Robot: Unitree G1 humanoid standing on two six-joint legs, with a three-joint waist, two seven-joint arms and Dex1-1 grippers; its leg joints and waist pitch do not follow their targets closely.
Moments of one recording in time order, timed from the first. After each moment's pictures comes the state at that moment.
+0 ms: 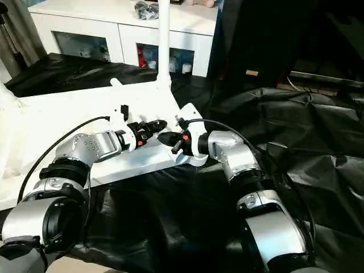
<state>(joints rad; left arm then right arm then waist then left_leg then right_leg) -0.90 0.07 0.37 0.95 -0.42 0.73 -0.39 -0.78 -0.17 0.10 0.79 0.11 0.27 0.97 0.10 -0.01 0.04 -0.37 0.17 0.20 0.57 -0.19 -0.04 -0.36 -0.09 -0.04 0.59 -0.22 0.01</state>
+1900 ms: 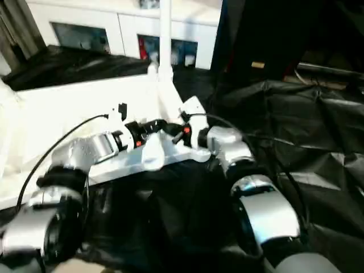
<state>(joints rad) -0.78 0.06 0.30 0.68 -0.44 0.75 -0.48 -0.90 -0.15 0.01 1.10 0.09 0.00 0.91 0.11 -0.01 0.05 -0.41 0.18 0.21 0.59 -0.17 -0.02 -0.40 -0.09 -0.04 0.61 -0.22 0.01</state>
